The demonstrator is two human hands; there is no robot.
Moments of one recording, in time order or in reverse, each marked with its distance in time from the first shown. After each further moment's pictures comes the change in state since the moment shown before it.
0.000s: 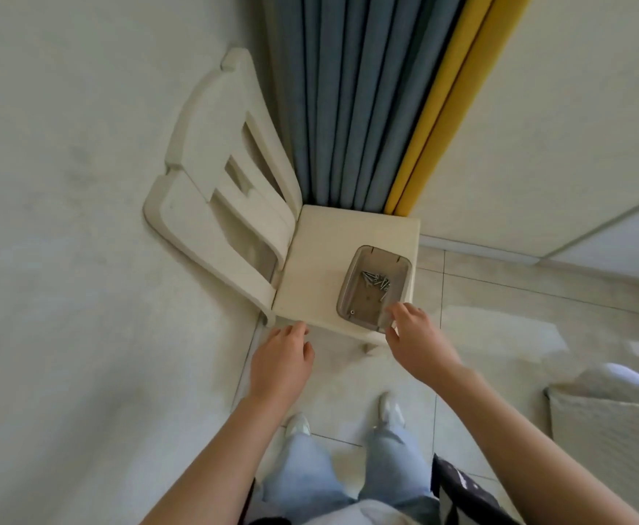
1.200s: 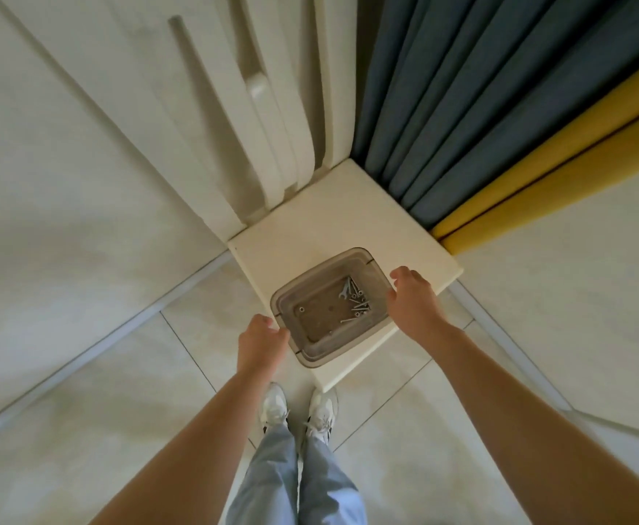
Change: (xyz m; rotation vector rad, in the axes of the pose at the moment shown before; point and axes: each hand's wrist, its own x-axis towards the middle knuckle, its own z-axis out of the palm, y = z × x) left_hand 0.144 0.113 0.212 -0.813 0.087 -1.156; right_hand 0.284 0.163 0.017 -0.218 -0.324 -0.285
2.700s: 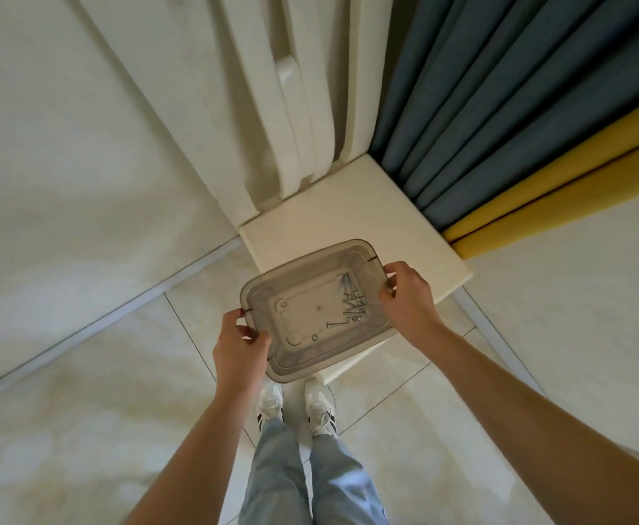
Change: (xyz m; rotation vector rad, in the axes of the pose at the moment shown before) left_hand -0.035 -0.037 -0.022 -0.369 0.201 0.077; right_hand -0.009 -0.021 0.011 0.172 0.002 -0.029
